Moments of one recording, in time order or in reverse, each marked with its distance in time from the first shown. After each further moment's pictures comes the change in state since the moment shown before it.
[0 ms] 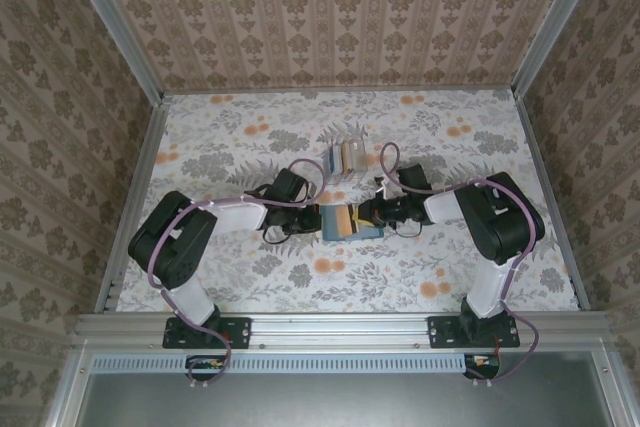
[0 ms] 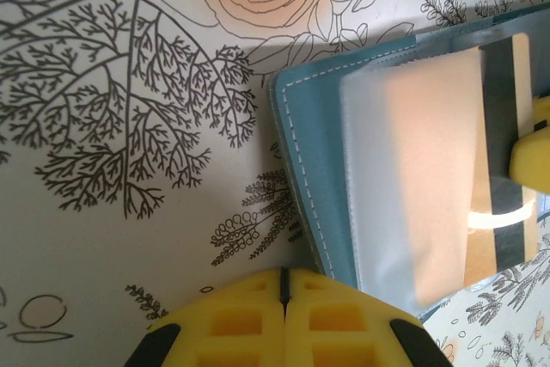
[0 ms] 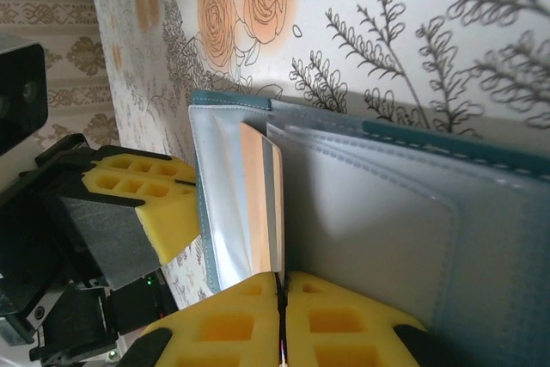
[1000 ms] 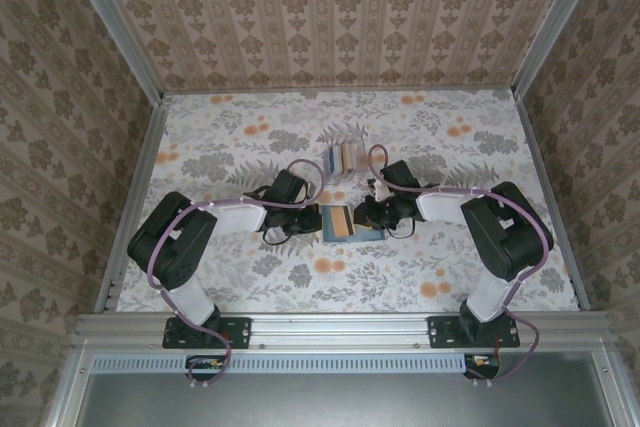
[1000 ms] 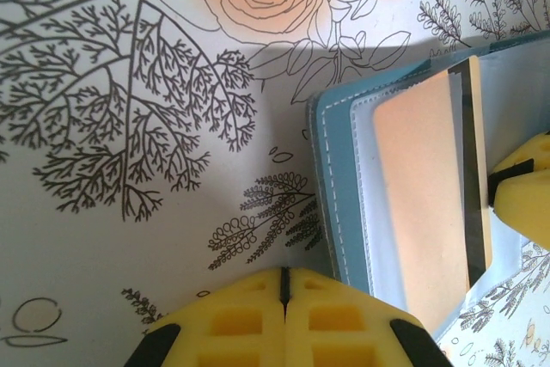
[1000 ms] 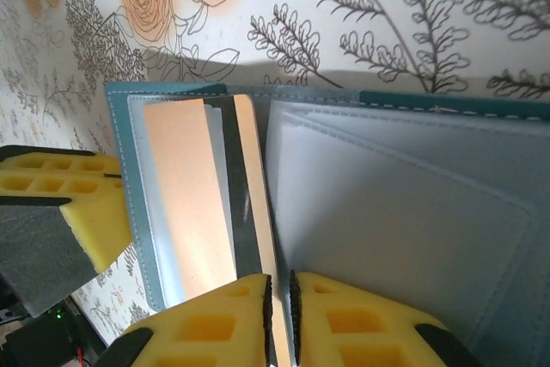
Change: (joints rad) left arm -0.001 -0.005 -0.015 0.031 0.000 -0.023; right arm 0.112 -0.105 0.098 -0.352 0.285 -0.062
